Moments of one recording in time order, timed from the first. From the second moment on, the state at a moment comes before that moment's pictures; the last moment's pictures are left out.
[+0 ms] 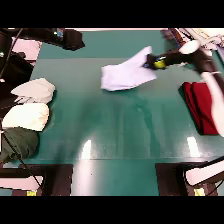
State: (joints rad) left arm -0.30 -1.48 1.96 1.16 -1.18 -1.46; right arm -0.02 -1.63 1.66 -1.00 1.07 1.46
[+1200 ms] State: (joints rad) left arm -0.36 -1.48 1.96 1.16 -1.14 -1.47; right arm -0.66 -1.37 1.75 -1.09 1.23 1.45
